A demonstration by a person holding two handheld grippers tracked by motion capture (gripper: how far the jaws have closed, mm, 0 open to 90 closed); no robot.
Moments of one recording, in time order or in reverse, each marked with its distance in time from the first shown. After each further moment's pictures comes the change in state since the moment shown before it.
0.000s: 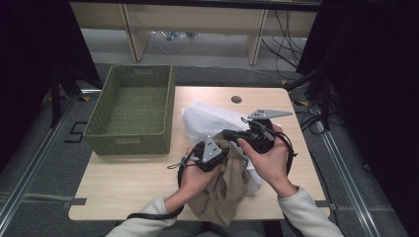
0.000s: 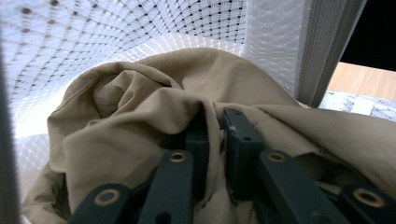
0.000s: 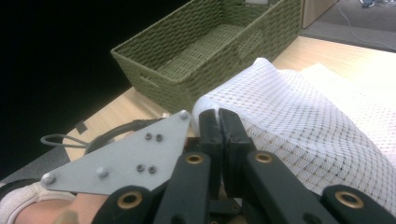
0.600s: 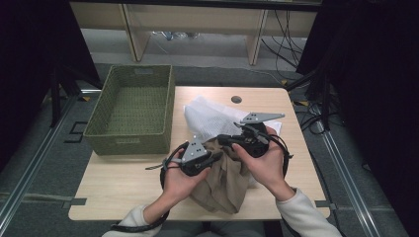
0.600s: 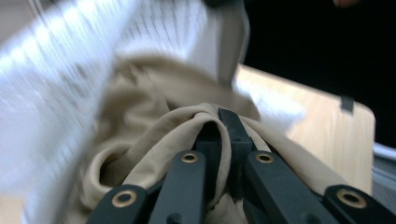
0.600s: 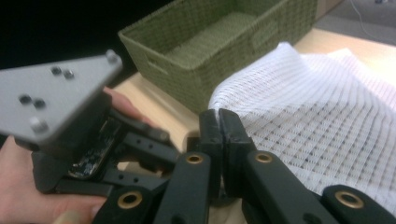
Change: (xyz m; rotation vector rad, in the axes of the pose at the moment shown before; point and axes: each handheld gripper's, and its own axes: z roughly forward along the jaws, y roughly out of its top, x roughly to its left) left arm 0.002 0.034 -0.065 -0.081 -0.108 -0.100; right arm 0.014 0.000 0.005 0.033 0.039 -0.073
